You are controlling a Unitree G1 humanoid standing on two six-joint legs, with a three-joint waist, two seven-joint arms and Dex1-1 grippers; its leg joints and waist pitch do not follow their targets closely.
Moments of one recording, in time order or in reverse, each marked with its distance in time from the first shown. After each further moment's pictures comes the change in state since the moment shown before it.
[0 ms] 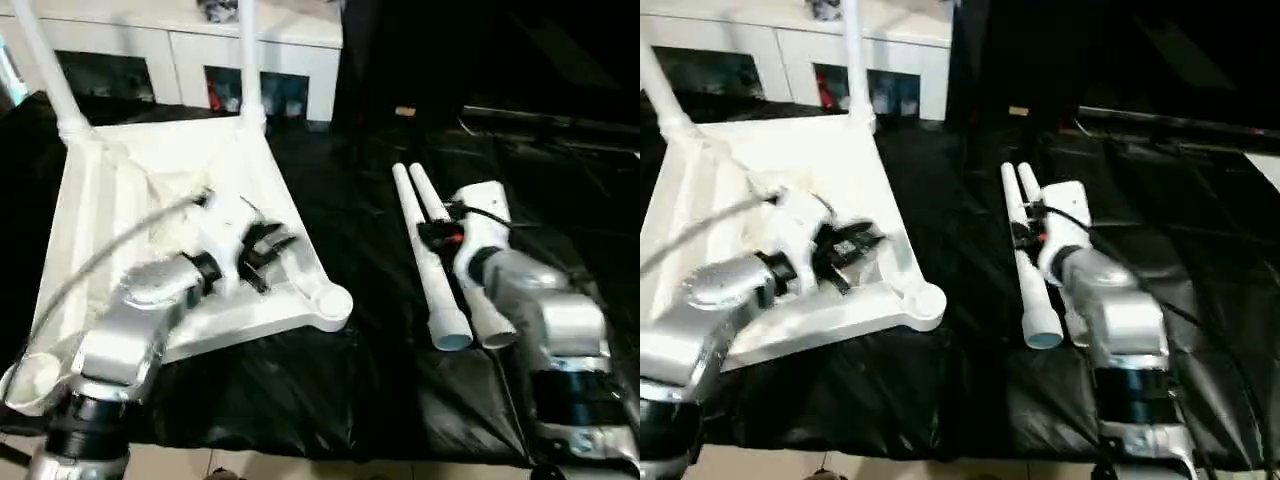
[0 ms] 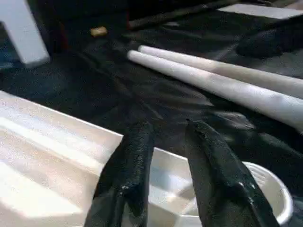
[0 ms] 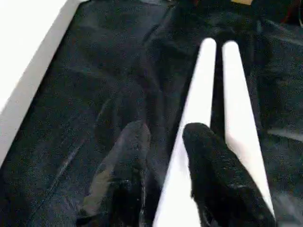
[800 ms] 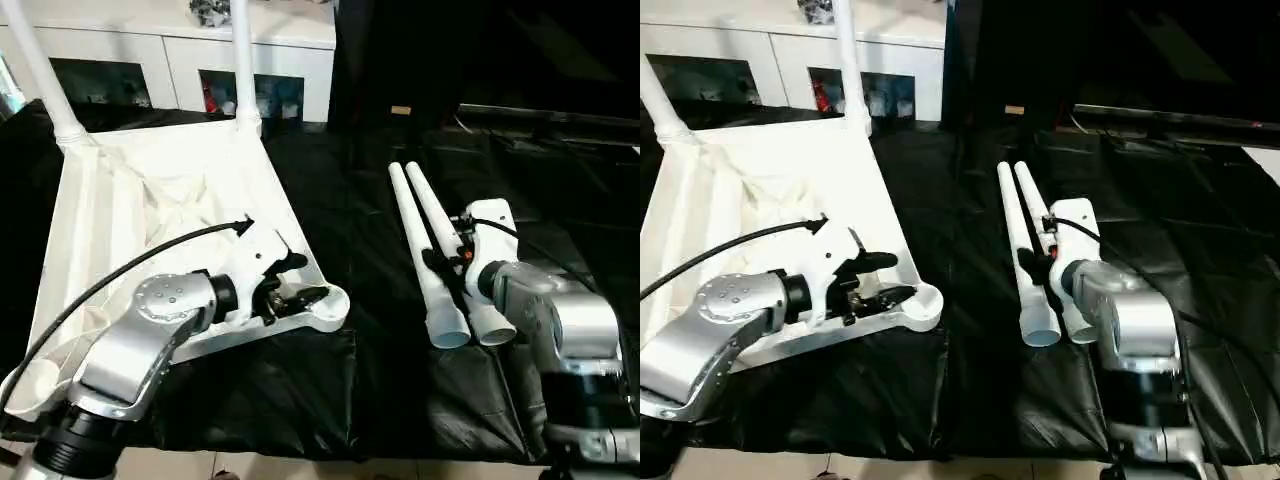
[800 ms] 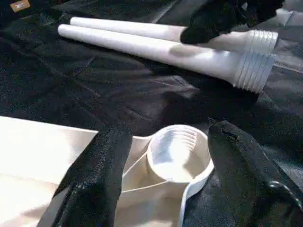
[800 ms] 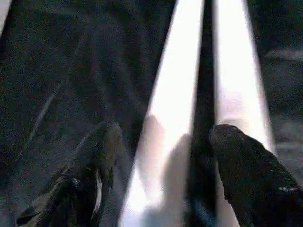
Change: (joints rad) left arm 0.022 0.101 -0.128 -0.088 -0.003 0.065 -0.113; right arm -0.018 -0.029 -0.001 0.044 0.031 0.256 -0.028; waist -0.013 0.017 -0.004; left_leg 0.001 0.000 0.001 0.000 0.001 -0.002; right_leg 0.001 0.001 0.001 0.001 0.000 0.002
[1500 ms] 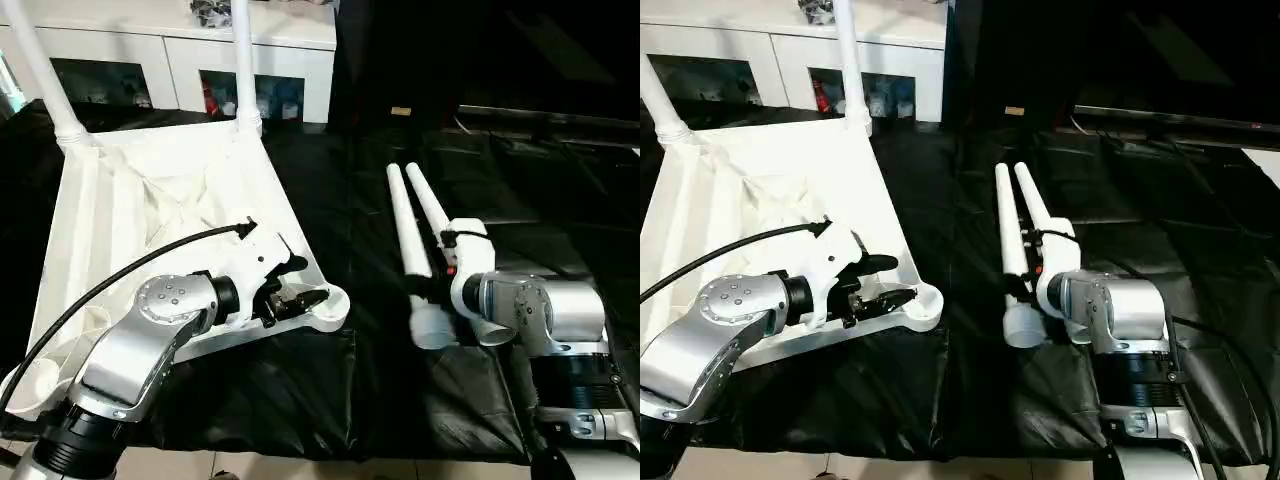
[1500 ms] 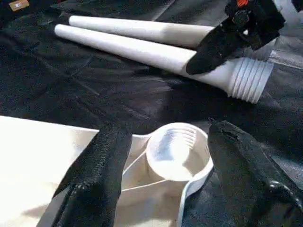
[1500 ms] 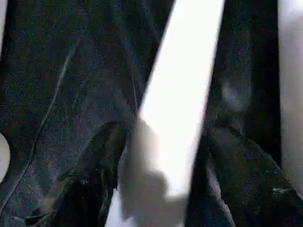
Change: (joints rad) left arm 0.000 0.001 -0.004 0.000 0.007 0.002 -0.003; right arm -0.047 0.013 0.003 0.116 0.052 0.115 0.023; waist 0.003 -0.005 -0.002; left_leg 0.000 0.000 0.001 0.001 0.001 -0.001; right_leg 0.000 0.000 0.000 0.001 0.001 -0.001
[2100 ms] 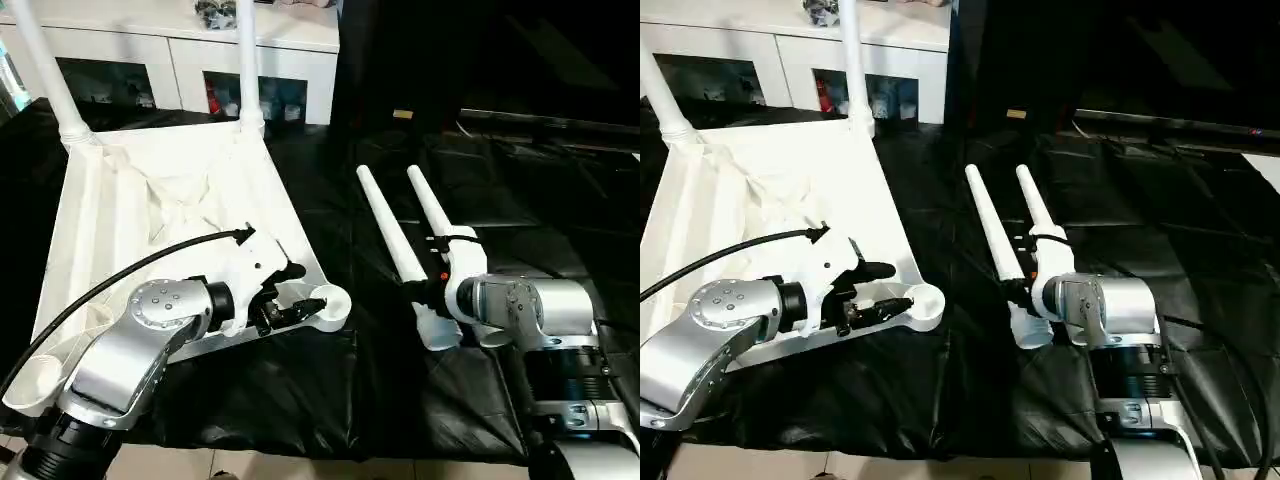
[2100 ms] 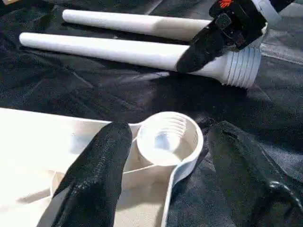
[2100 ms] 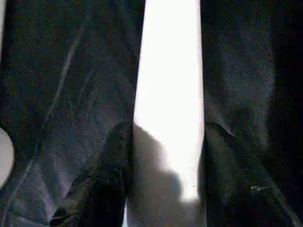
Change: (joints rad) left arm 0.022 0.028 -0.002 -0.048 -0.013 0.032 -0.018; right arm -0.025 0.016 -0.006 0.070 0.012 -0.034 -0.001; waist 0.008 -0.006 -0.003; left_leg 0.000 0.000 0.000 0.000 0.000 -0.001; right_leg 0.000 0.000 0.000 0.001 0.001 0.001
